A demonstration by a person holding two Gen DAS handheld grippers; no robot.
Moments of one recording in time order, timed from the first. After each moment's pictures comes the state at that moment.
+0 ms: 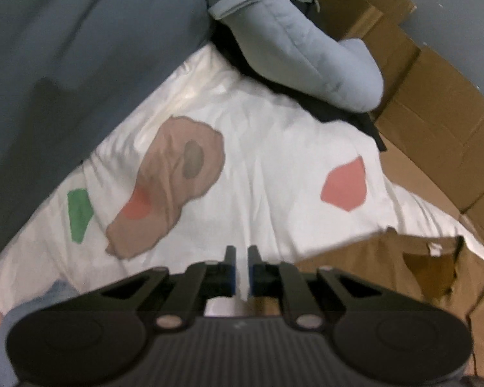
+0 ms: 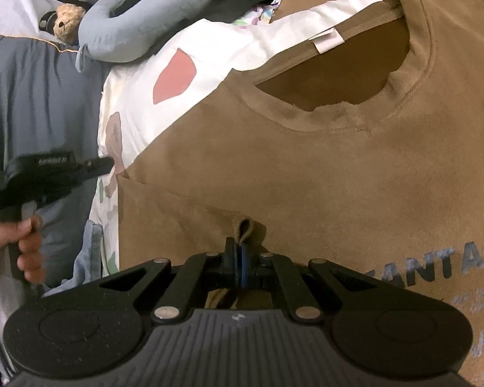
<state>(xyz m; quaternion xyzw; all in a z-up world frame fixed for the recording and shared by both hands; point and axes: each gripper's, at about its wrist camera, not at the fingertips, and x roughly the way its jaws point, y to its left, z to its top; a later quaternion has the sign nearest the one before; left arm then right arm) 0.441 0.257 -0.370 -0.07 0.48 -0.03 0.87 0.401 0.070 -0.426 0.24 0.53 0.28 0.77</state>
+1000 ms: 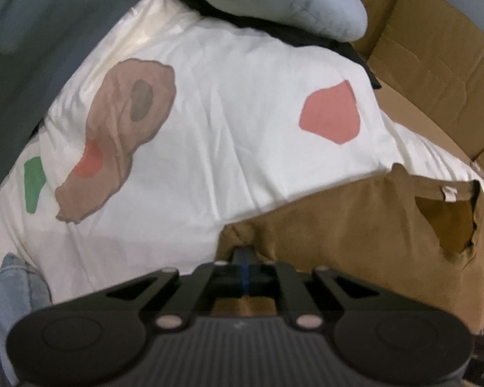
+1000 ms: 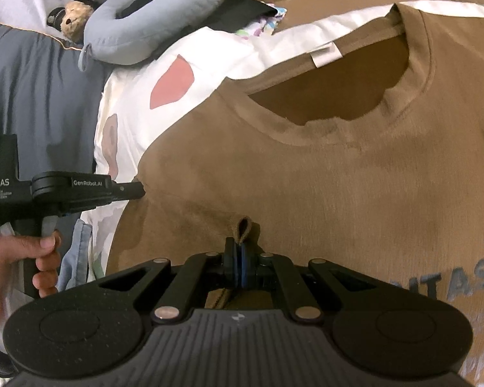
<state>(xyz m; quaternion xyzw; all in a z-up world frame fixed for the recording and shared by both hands) 0.446 0.216 -0.414 -0.02 0.53 -0.04 0.85 0.402 0.063 -0.434 0.21 0.50 0.28 0.79</state>
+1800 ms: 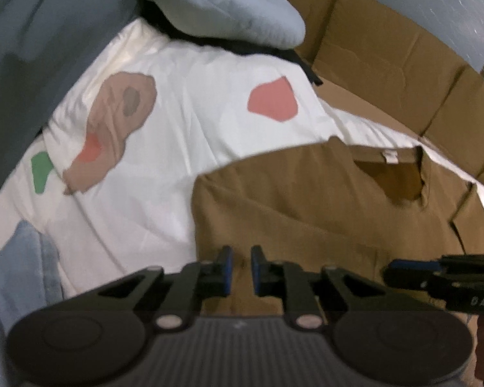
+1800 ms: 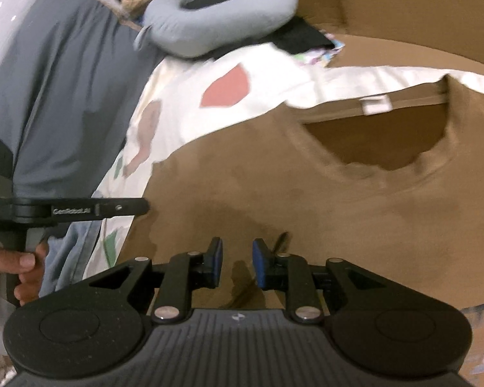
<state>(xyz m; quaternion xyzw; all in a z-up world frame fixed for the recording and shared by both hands) 0.379 0.221 -0.386 -0.01 0.49 -0.11 0.86 0.385 0.078 -0.402 0.12 0.46 0.35 0.81</state>
